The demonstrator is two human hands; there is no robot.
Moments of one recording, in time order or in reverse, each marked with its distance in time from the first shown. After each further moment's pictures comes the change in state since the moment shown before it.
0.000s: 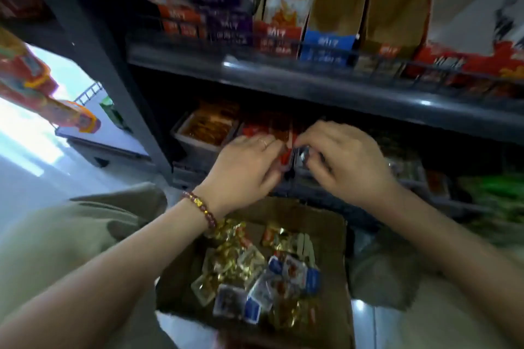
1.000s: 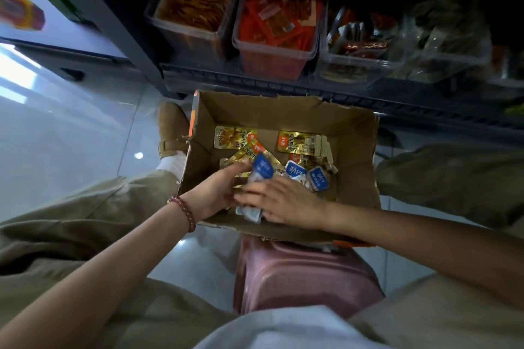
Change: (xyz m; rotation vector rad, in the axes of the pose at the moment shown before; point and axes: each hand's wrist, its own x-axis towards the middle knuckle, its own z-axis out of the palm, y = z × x) left_hand -0.192 0.001 0.102 -1.647 -0.764 -1.637; right_hand -0.163 -0.130 0.212 0.394 -0.420 -0.185
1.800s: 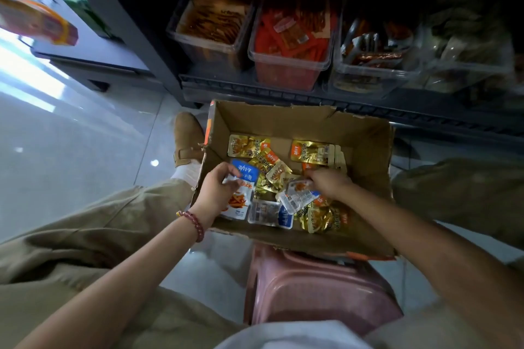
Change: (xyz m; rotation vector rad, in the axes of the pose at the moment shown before) left_hand -0.004 -0.011 -0.020 0.488 0.544 0.436; right_hand -0.026 0.091 0.032 0.160 -0.637 0.885
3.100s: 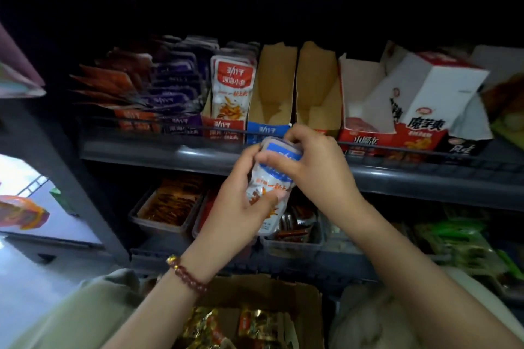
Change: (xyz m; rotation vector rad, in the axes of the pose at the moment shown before) left_hand -0.078 0.314 0.016 -0.182 -0.025 1.113; right_hand -0.221 -0.048 -0.346 0.389 1.281 -0.306
